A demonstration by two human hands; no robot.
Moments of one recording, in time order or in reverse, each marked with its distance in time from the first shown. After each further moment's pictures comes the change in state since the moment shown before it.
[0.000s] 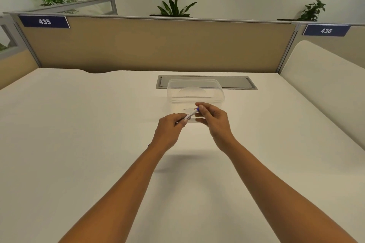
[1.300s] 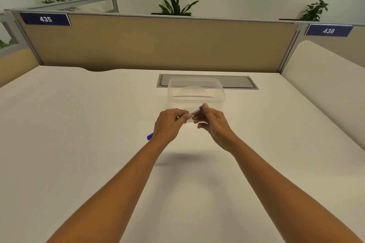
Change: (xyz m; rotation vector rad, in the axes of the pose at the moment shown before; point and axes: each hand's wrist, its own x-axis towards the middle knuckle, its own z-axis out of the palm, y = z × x) left_hand 0.012 0.002 -0.002 0.067 0.055 0.038; right_hand -0.001 -0.003 -0.005 -0.001 -0.201 0.085
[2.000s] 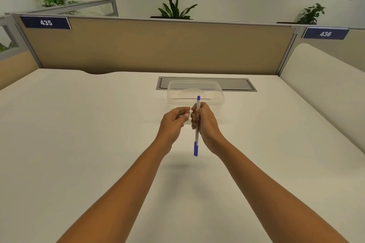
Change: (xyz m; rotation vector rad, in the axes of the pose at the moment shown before) left_hand -0.002 0.008 0.009 -0.499 -0.041 -0.243; right_hand 0.000 -0.010 0.034 -0.066 0.140 -0.003
